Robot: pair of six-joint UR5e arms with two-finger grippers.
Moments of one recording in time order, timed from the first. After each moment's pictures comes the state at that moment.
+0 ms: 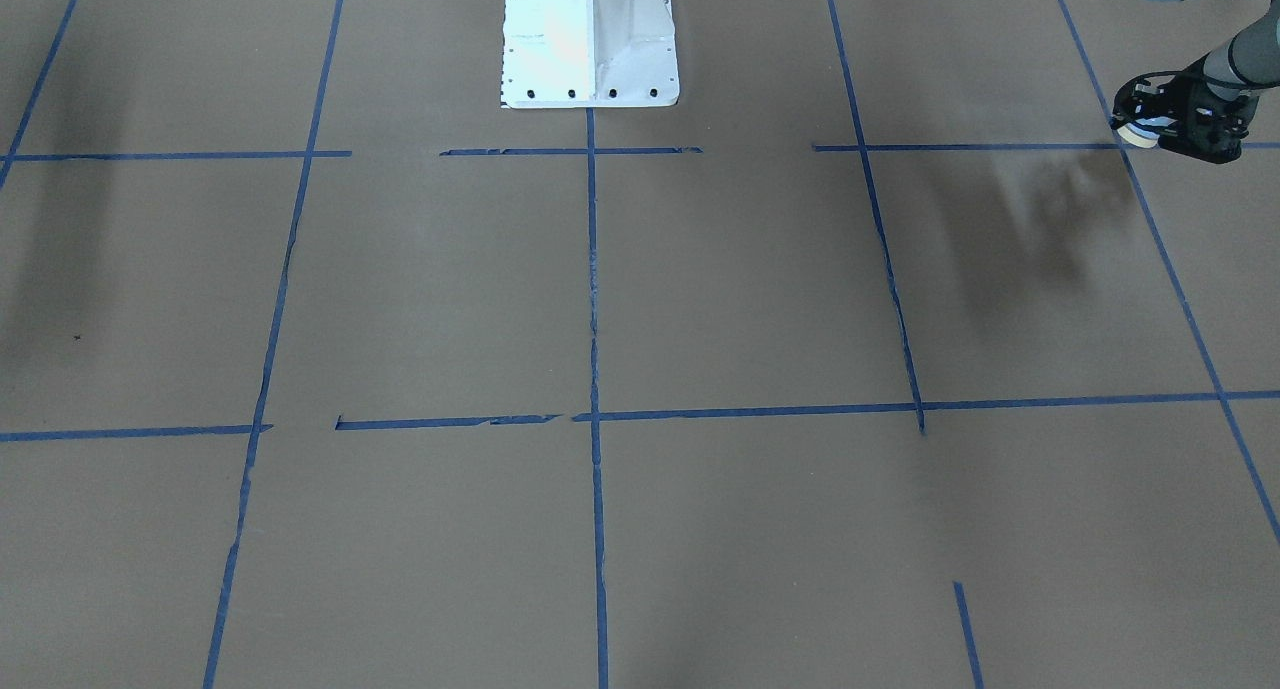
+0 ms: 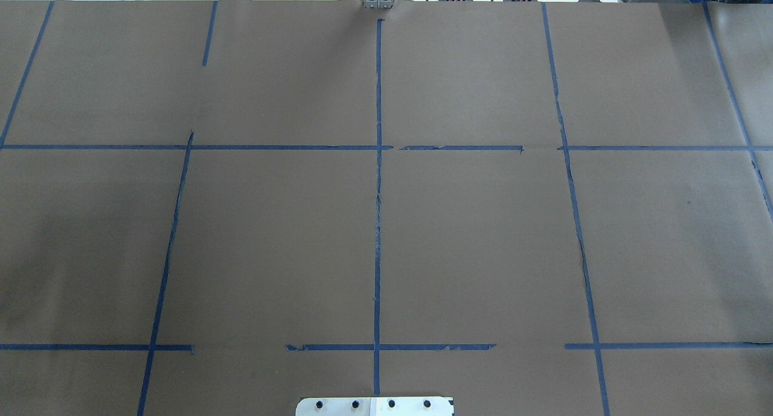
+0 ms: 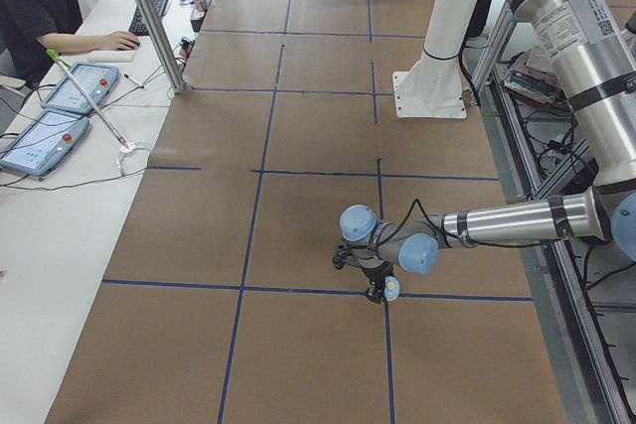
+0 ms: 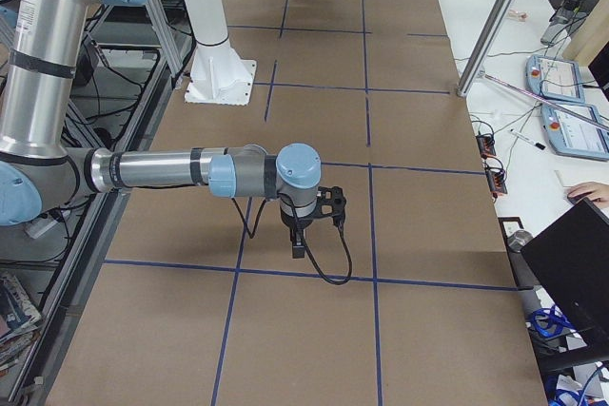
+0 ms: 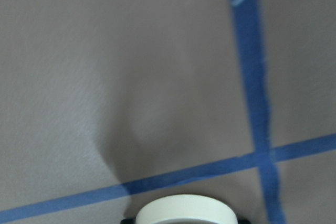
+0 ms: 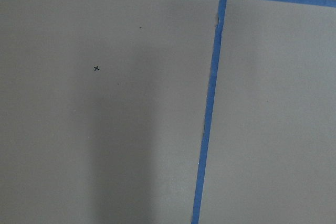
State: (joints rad) left arm -1.01 -1.11 -1.77 -2.01 -2.30 -0.16; right arm 1.50 -1.85 1.93 -1.61 2.36 -0.04
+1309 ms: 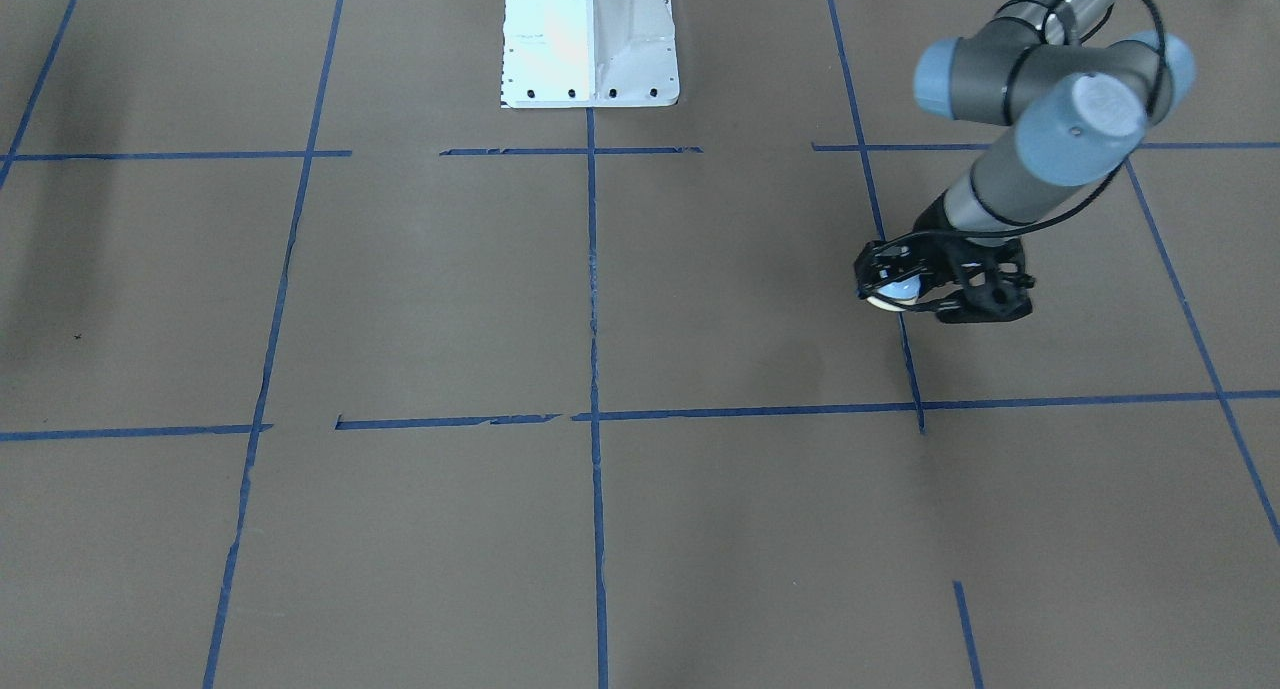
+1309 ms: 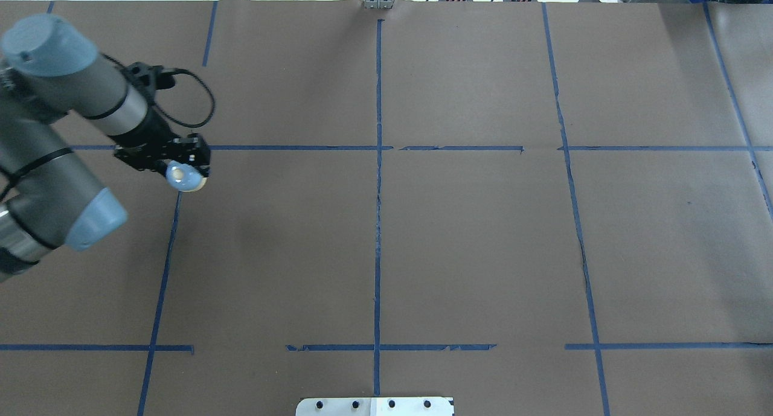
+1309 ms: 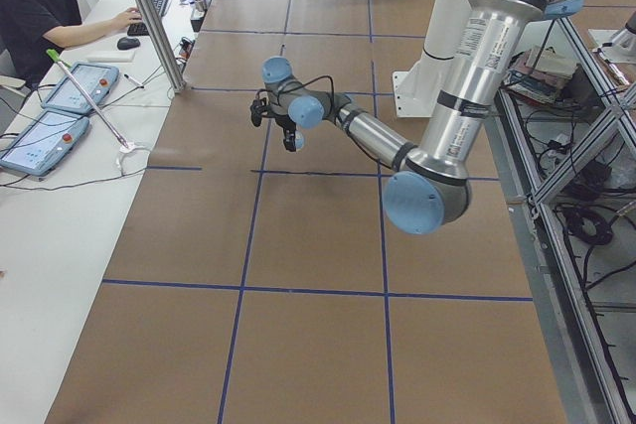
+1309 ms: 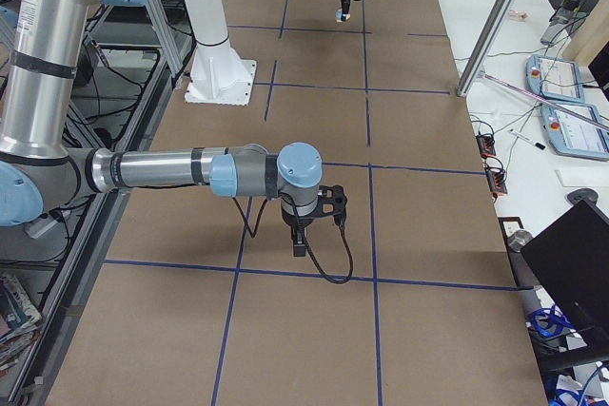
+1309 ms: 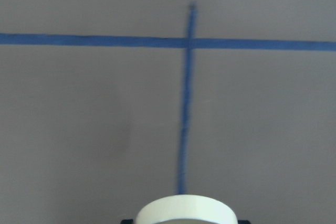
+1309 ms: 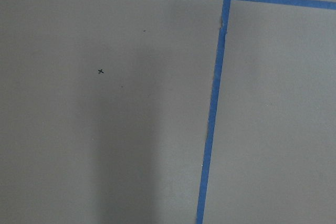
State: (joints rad) left arm -0.83 -2.04 -1.66 -1.65 -2.21 -1.03; right arm 1.50 -1.85 1.93 -1.61 2.37 -0.03
